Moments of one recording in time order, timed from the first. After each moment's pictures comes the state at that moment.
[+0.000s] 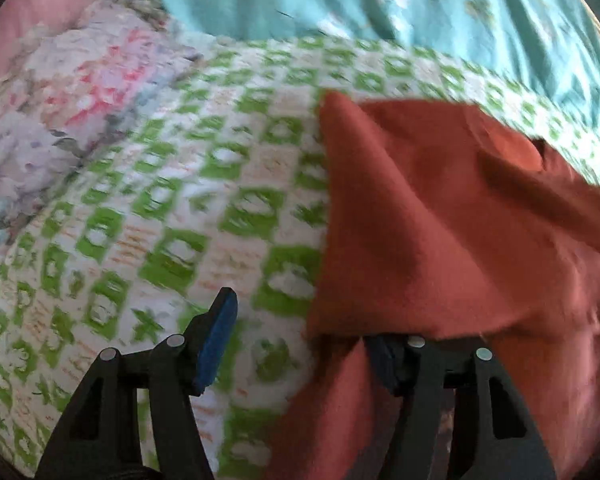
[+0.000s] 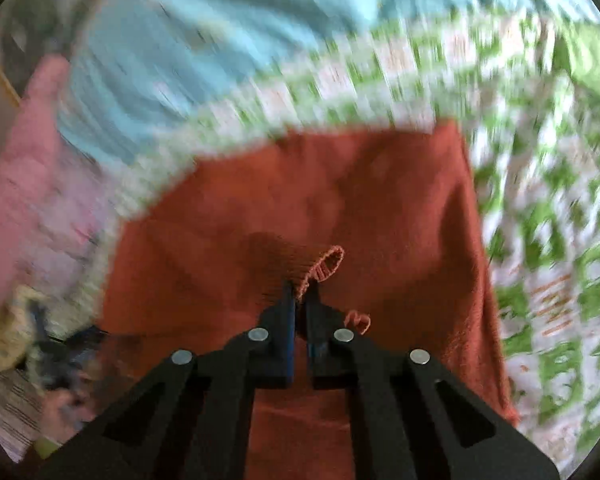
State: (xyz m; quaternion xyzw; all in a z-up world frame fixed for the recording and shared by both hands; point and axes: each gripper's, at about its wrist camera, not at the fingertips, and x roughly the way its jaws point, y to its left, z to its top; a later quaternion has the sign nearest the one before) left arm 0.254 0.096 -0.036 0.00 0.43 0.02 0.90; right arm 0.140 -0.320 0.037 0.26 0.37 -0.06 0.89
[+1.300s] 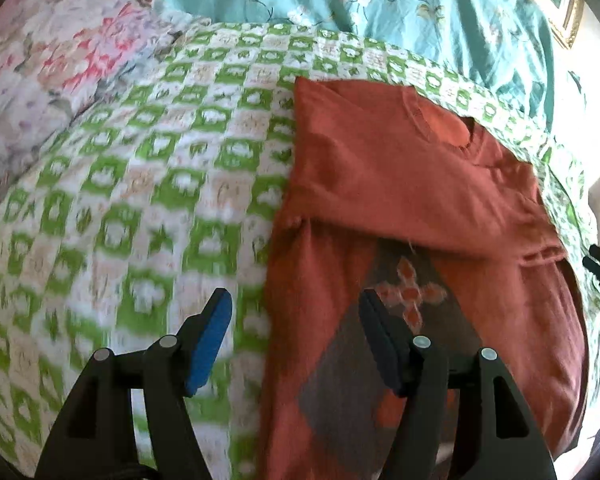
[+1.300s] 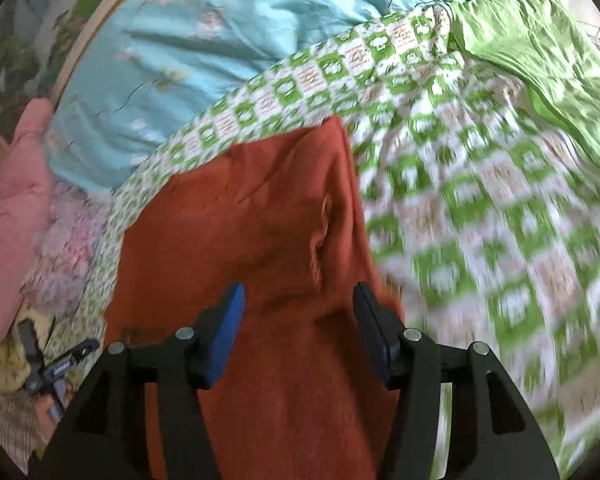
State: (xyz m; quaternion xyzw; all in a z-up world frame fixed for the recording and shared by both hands) left arm 0.178 0.126 -0.013 -0.04 0.47 -0.11 0.87; right arm 0.035 -0.333 0.041 0.29 0.38 -0.13 0.87
